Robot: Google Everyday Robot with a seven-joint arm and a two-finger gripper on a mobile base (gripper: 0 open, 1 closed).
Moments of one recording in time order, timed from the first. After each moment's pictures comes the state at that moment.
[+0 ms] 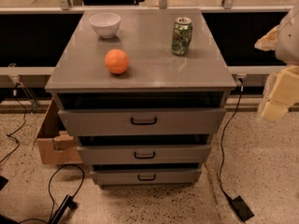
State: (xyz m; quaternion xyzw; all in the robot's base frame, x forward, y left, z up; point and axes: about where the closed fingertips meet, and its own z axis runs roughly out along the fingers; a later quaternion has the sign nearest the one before) arm 0.438 -0.216 0.978 -0.60 0.78 -0.04 0.16
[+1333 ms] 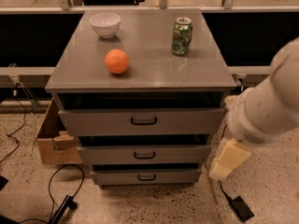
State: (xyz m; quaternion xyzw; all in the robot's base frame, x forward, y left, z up) arm 0.413 -0.172 0.850 -0.57 0.80 -0.05 0.19
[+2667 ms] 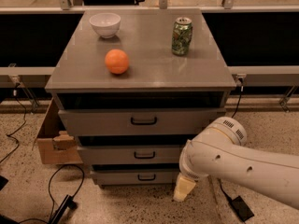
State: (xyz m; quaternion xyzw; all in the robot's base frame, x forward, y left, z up) arm 0.447 -0.118 0.622 -0.58 0.80 -0.05 0.15
